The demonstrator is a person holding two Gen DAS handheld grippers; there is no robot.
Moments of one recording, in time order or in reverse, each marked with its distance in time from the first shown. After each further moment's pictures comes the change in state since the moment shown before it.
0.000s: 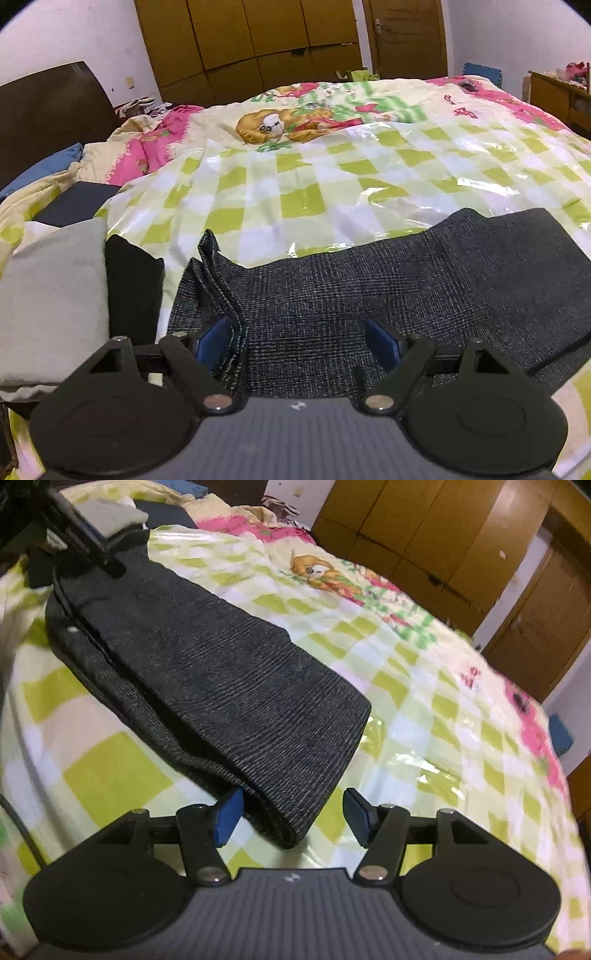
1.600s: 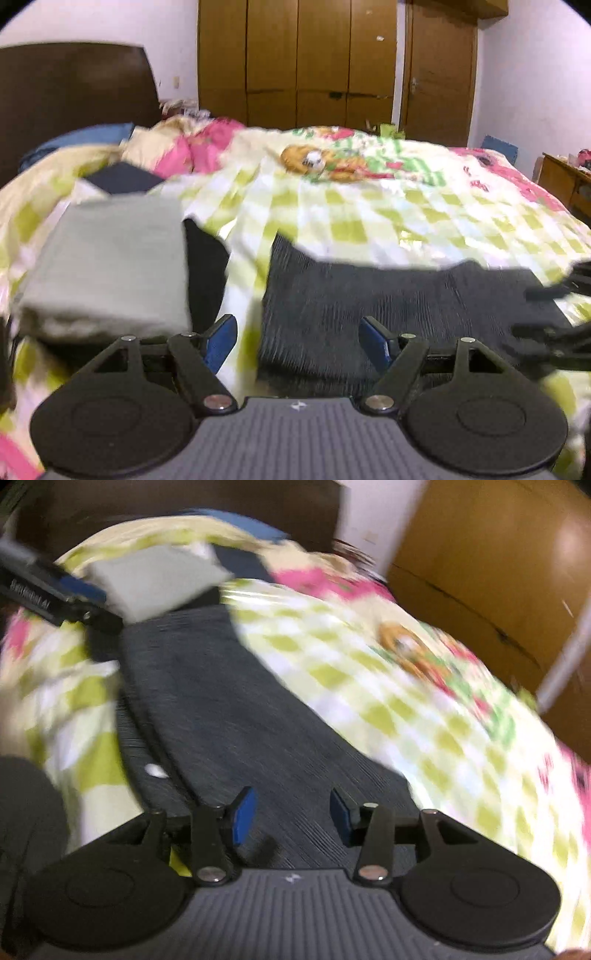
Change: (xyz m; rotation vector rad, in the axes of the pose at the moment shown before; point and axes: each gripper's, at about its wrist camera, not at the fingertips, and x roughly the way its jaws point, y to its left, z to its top) left arm -0.066 0.076 -0.045 -0.217 -0.154 -0.051; right arm 0.016 0.054 0.111 -0.002 -0.113 0.197
